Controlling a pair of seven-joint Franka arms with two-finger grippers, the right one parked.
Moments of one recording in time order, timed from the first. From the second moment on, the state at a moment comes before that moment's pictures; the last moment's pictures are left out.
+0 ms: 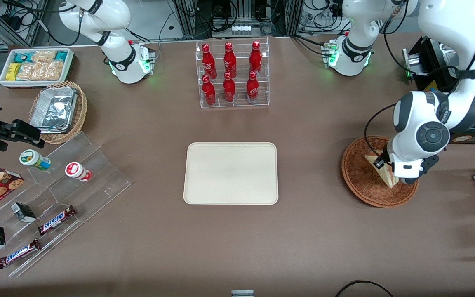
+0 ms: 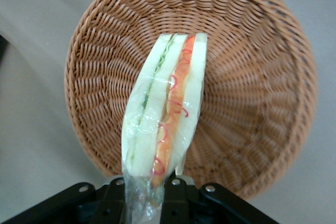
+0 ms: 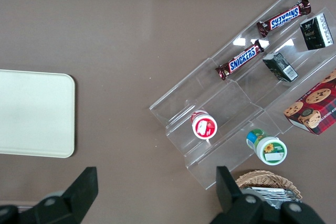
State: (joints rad) arm -0.06 0.23 -0.05 -2.01 0.18 2.01 -0.86
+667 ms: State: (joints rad) arm -0.35 0.17 -0.07 -1.76 0.11 1.78 -0.89
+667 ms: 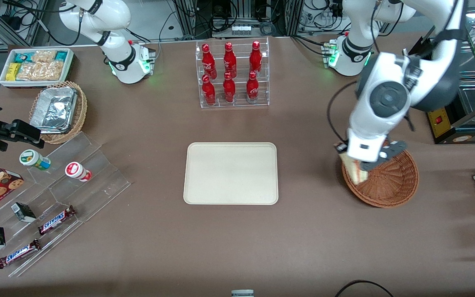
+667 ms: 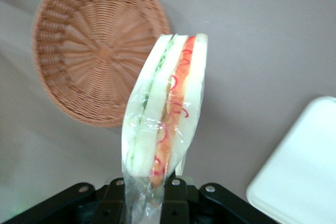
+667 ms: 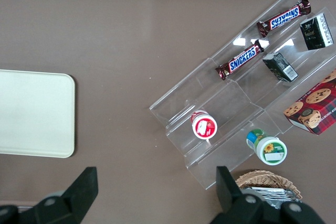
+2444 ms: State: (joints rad) arm -0.70 0.69 -0.06 -1.53 0.17 2.17 -0.99
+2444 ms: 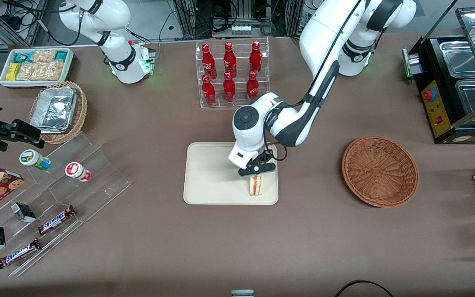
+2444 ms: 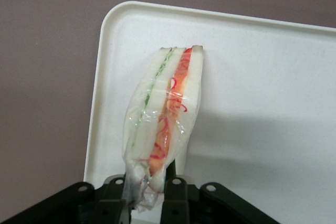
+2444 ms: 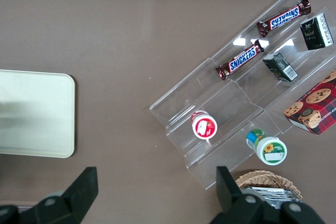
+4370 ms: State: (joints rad) arm -0.26 0.03 -0.03 -1.61 0.08 1.61 -0.53
